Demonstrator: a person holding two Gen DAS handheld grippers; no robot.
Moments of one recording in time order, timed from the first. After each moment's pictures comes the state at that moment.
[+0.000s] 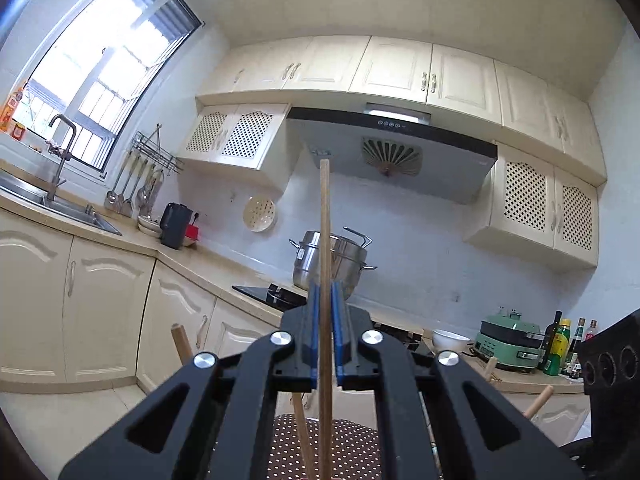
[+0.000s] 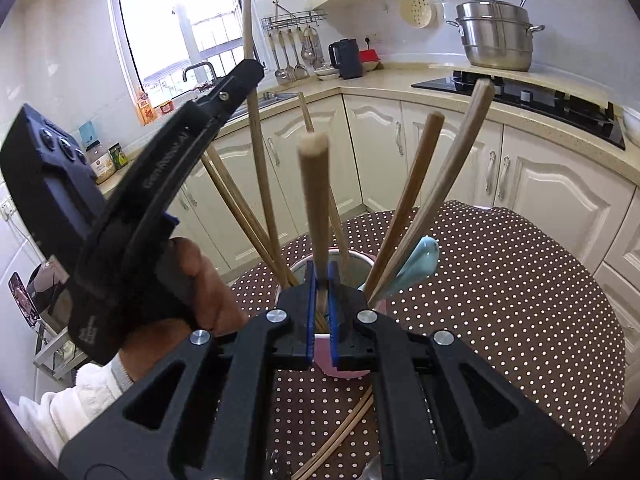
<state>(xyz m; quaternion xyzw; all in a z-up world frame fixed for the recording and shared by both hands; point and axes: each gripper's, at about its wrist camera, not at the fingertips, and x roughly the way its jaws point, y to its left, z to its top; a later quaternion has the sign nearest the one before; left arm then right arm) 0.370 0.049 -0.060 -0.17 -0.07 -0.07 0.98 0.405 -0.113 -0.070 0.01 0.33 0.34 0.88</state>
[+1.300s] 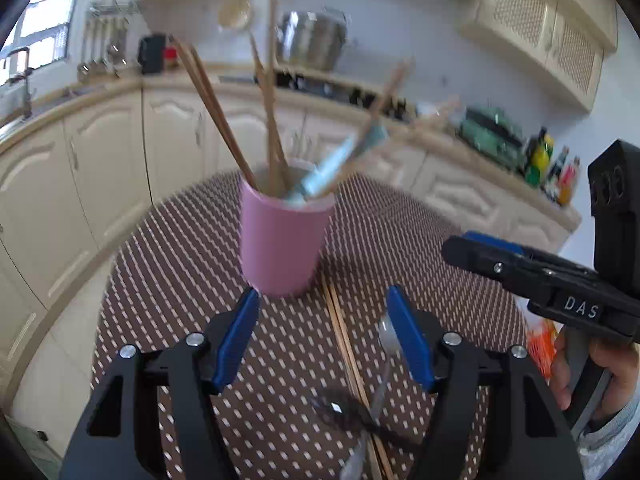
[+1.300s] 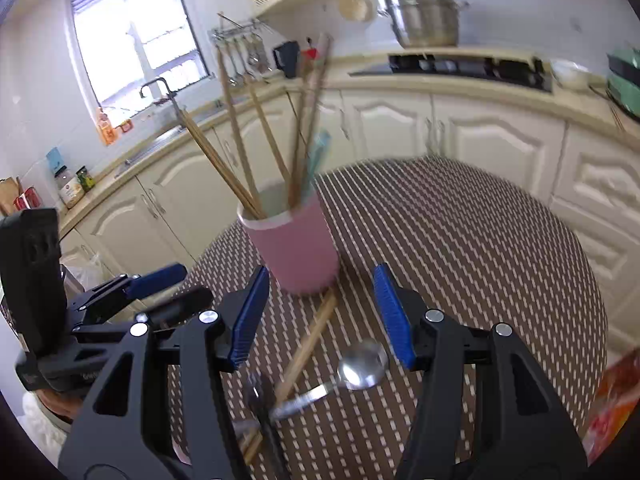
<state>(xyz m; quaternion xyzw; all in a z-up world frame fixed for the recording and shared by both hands) 0.279 0.010 -0.118 -0.06 0.35 -0.14 0.92 0.323 -0.192 -0.095 0.05 0.35 0.25 0.90</state>
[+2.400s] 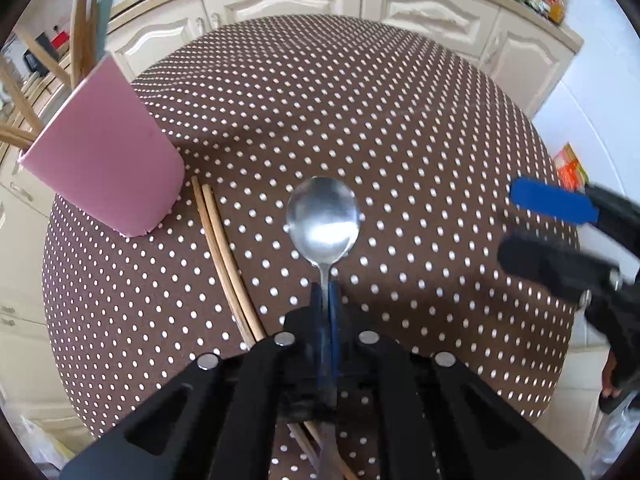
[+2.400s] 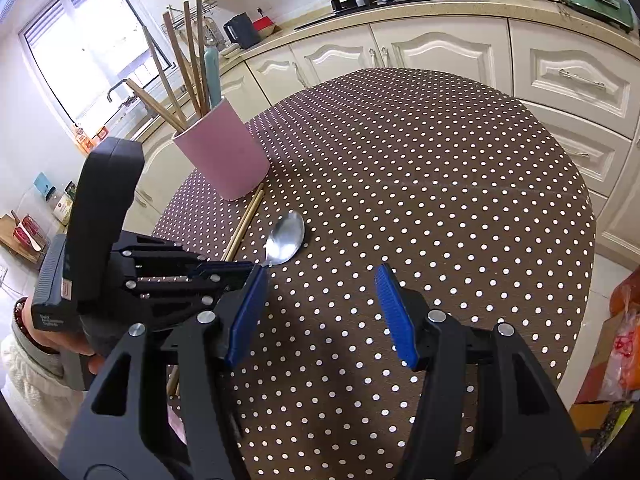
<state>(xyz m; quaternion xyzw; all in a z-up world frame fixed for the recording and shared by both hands) 0.338 -0.097 -0.196 0.13 0.54 -0.18 0.81 0.272 -0.287 -0.159 0.12 0.43 0.22 0.87</state>
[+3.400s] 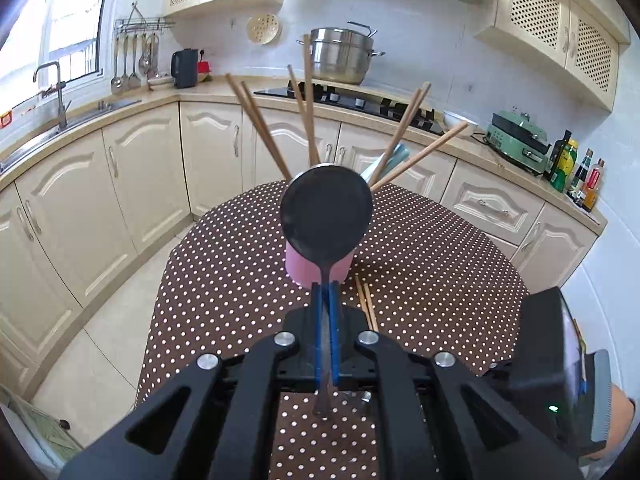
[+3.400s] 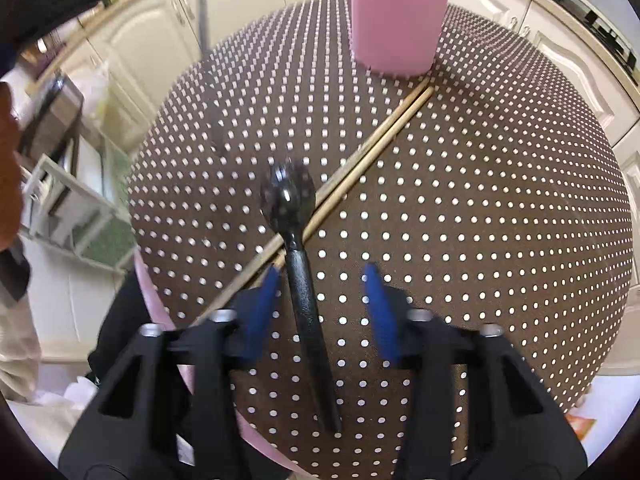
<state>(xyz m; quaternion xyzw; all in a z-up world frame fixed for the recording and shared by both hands) 0.235 0.046 -0.097 -0.05 0.32 -0.07 0.94 0.260 -0.115 -0.182 -0.18 0.54 0.30 0.76</state>
